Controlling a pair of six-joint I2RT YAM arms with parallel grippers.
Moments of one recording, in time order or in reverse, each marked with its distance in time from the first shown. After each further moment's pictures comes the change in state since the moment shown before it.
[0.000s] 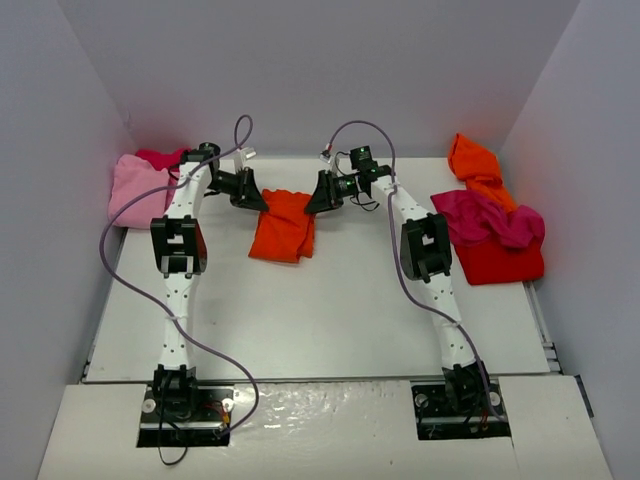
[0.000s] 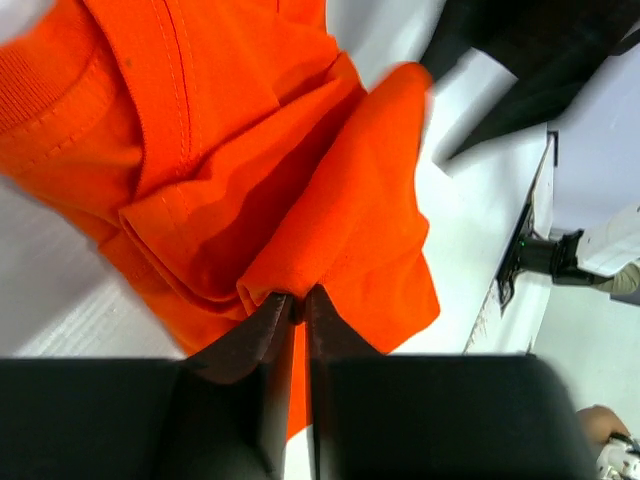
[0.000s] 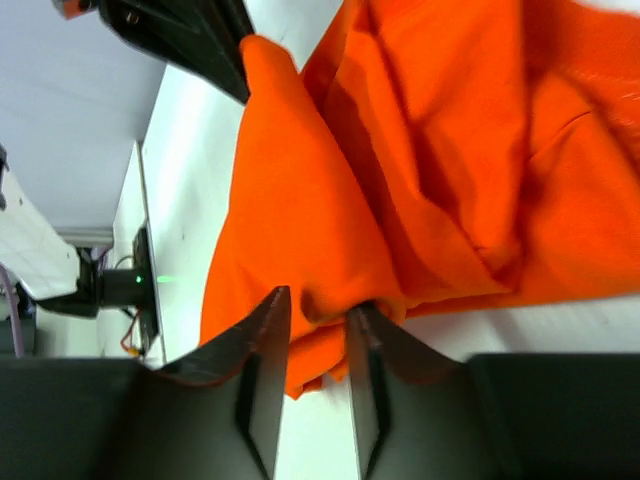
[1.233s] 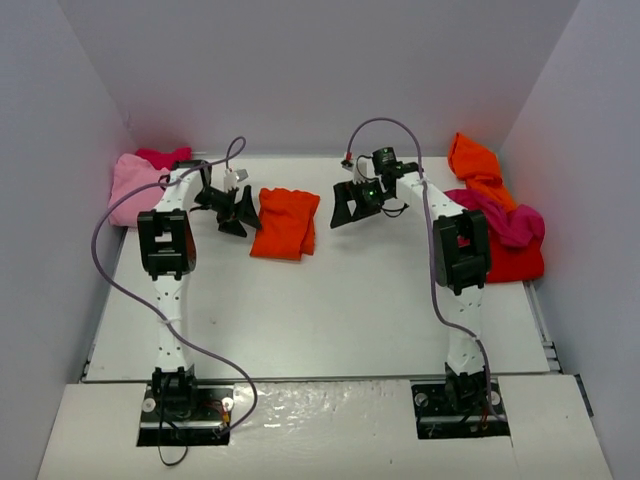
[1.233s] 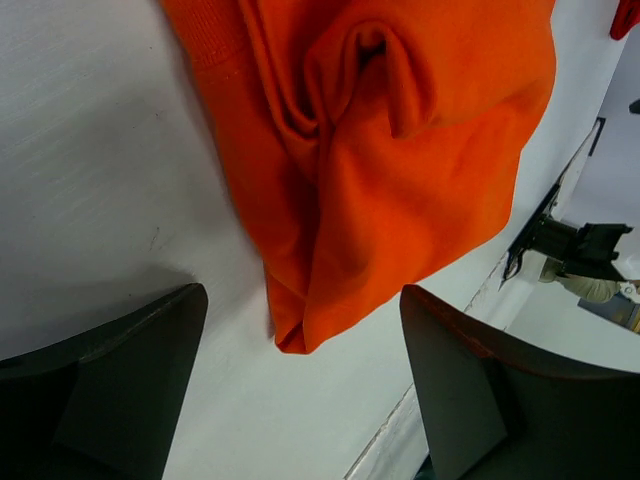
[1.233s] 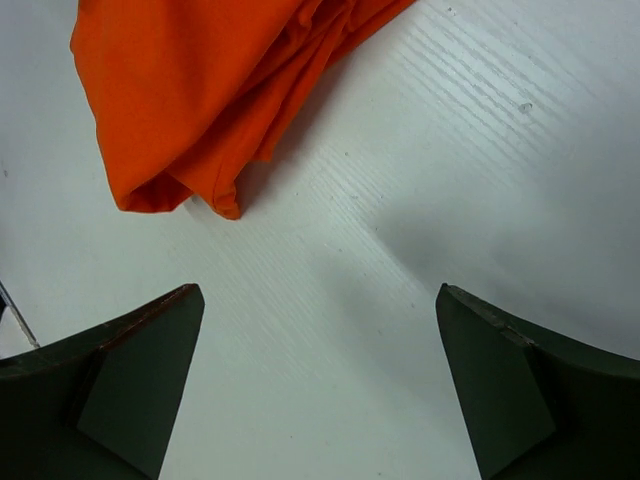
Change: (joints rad) left arm 0.035 -0.169 -0.374 0.005 -0.194 0.023; right arm -0.042 -0.458 -0.542 -0.126 0.423 -0.309
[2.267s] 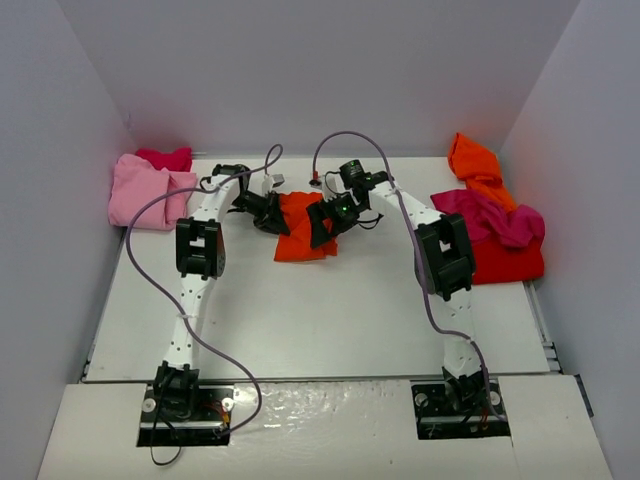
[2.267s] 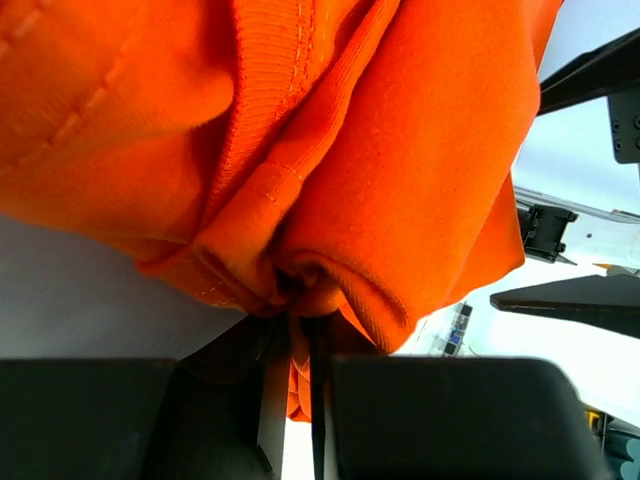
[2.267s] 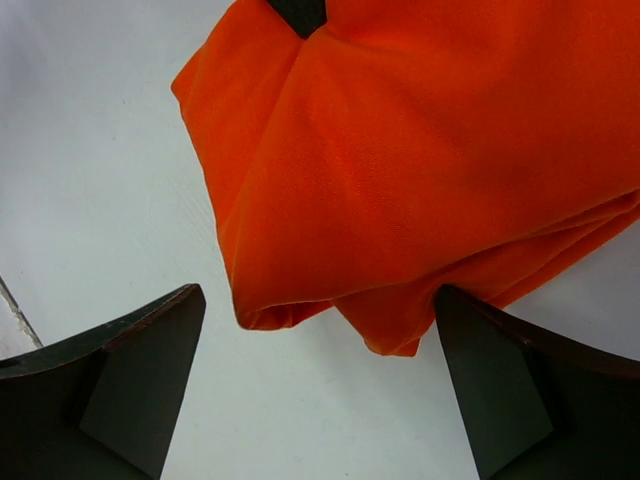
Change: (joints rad) left arm -0.161 0.290 0.354 -0.077 0.182 -0.077; right arm 0.157 0.009 -0.010 -0.044 0.059 -0.056
